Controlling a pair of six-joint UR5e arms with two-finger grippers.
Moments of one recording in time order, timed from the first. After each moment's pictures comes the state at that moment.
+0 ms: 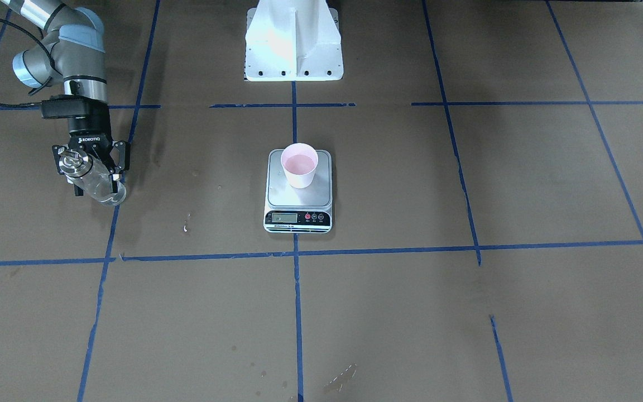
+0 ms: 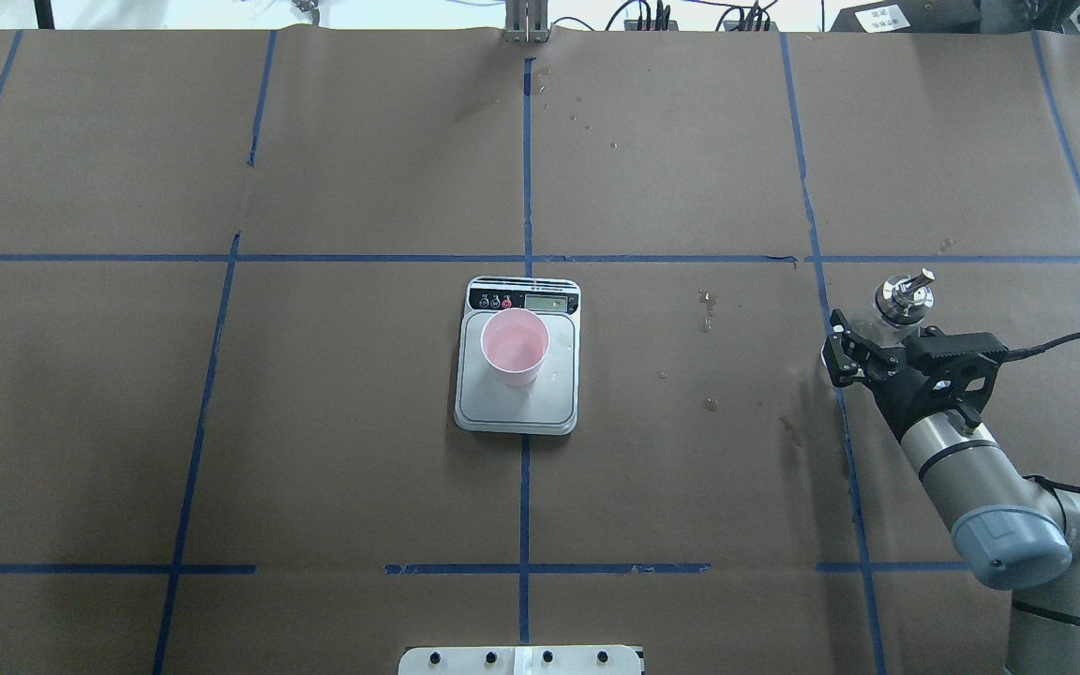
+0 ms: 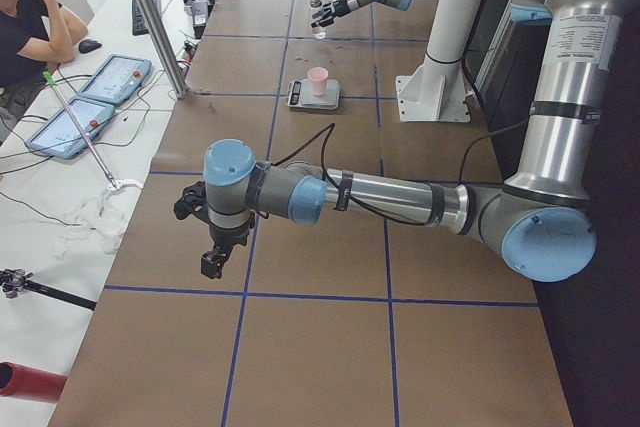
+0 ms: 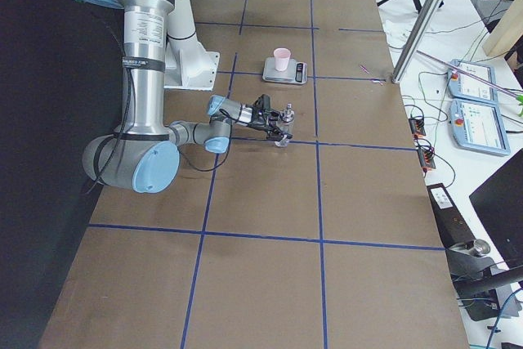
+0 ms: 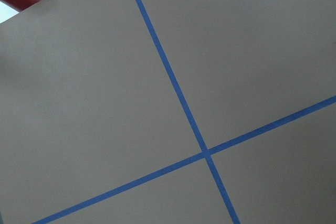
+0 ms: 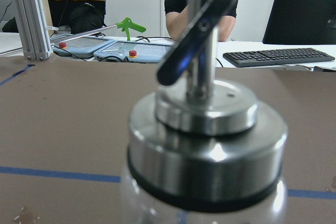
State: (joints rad) left arm -1.57 -1.70 -1.58 -1.69 -2.24 0.25; right arm 0.30 -1.66 1.70 -0.50 0.71 1.14
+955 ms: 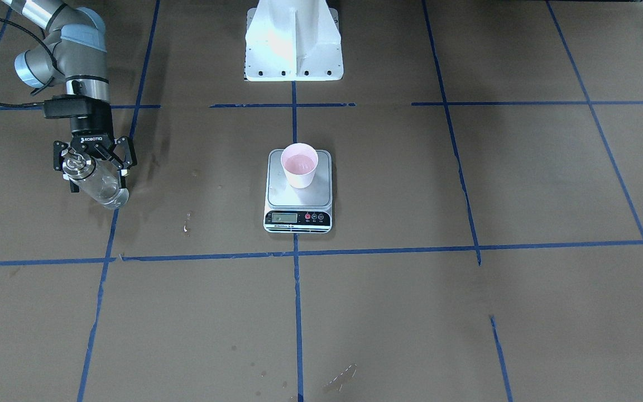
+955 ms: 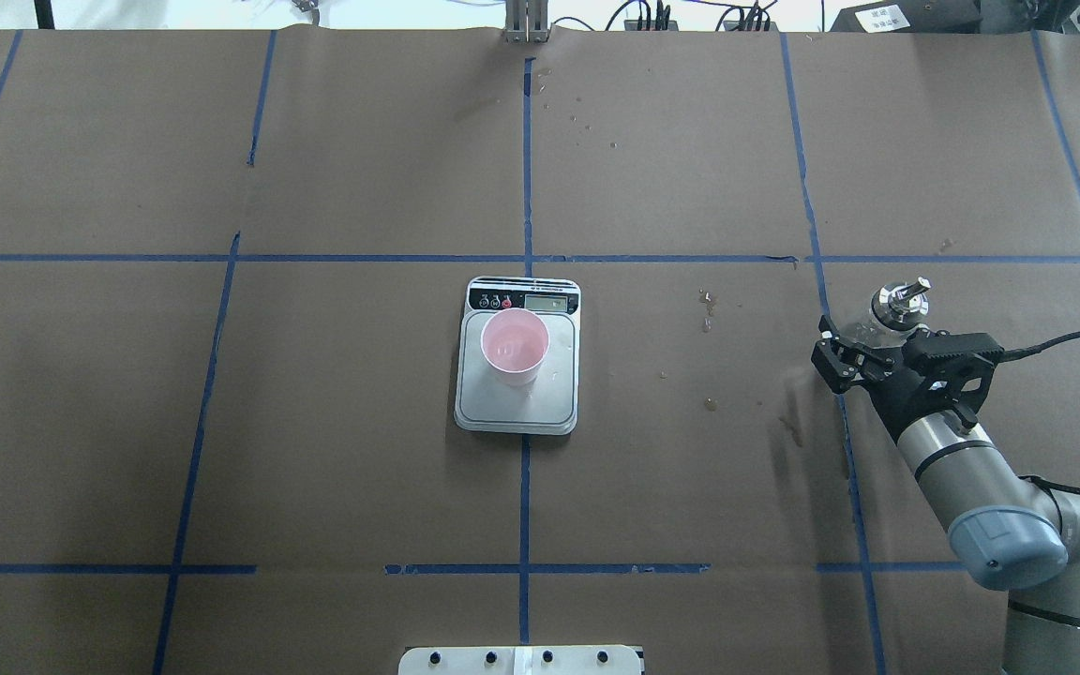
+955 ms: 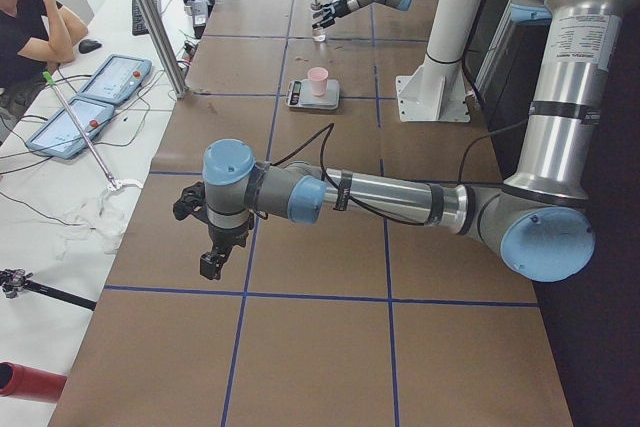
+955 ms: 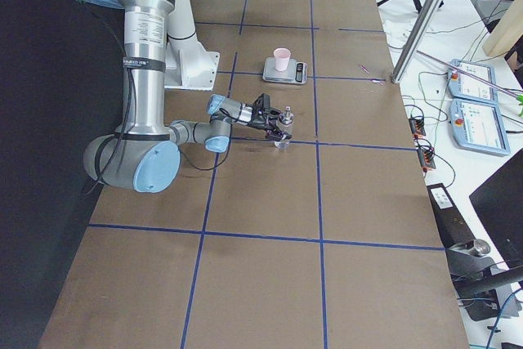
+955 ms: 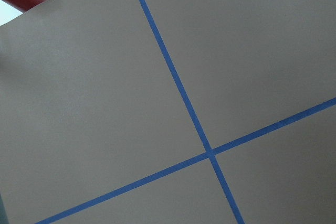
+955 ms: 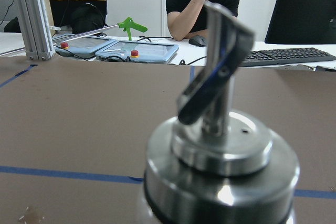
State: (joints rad) left arm -1.57 -1.70 -1.58 -1.69 -2.23 0.25; right arm 0.29 -1.65 1.70 -0.50 0.71 1.14
